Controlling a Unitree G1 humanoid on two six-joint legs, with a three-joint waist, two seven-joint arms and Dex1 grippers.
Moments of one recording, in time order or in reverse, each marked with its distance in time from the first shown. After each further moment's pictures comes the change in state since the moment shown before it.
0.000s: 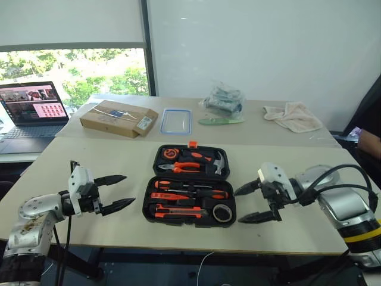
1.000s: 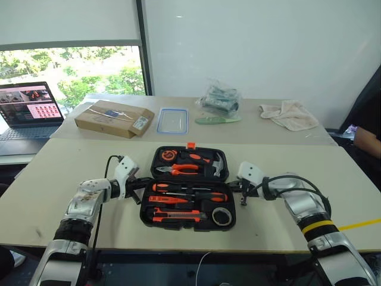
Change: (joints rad) left arm -0.283 -0.192 -0.255 0.211 0.234 0.137 0.155; right arm -0.105 0.202 0.087 0.372 -0.318 -0.256 -0.265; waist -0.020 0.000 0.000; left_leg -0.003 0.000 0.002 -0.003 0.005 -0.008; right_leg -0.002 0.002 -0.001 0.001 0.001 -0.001
